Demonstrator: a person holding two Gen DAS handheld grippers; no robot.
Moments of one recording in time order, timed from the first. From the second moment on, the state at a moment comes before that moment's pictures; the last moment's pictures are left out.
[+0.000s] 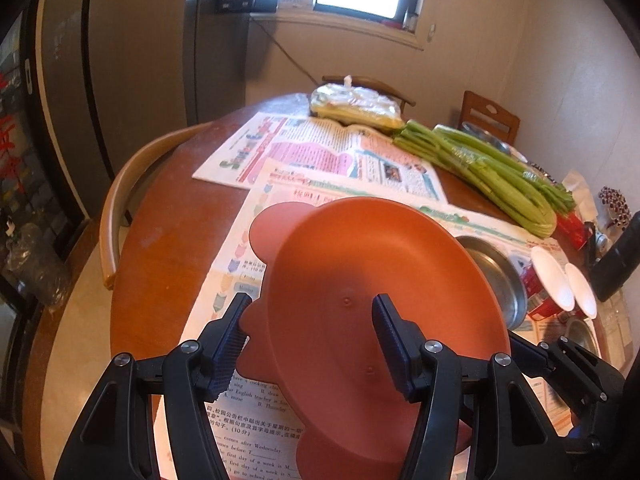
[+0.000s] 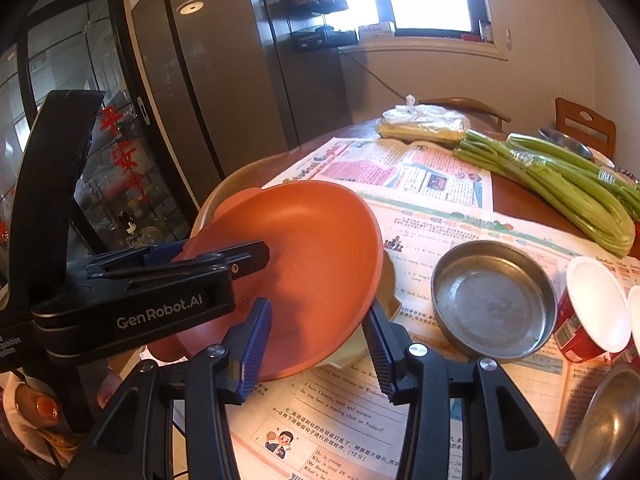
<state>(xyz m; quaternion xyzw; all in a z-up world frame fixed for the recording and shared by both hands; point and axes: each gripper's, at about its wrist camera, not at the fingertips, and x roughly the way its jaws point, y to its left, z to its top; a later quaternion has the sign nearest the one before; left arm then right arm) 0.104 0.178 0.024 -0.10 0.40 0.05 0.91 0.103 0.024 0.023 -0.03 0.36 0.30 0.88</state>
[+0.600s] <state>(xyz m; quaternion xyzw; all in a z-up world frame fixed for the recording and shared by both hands) 0.122 0.181 -0.005 -0.10 0.43 0.06 0.90 0.112 0.030 0.000 -0.03 0.38 0.30 0.87</state>
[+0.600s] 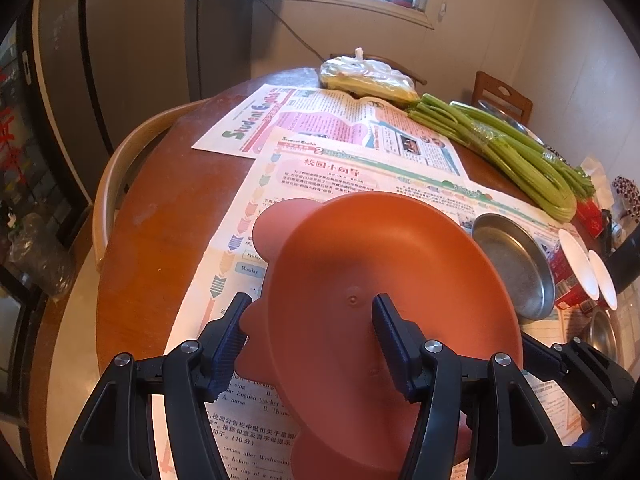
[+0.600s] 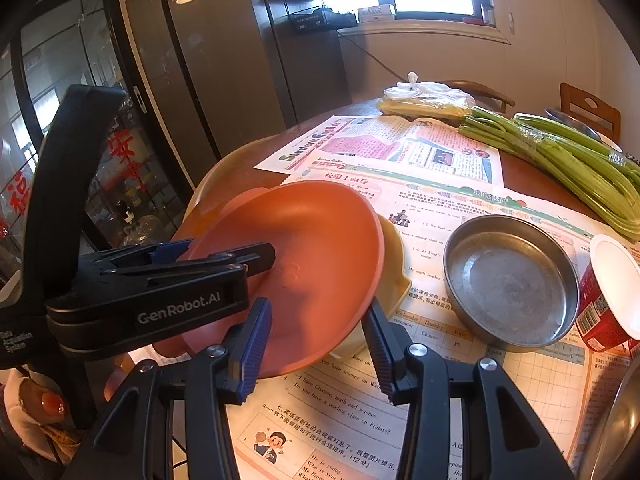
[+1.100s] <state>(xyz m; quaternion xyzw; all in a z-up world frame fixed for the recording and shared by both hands) 0.129 0.179 -0.016 -0.09 0.44 0.06 0.89 0.117 0.033 -0.009 -0.04 0.39 0.29 0.87</state>
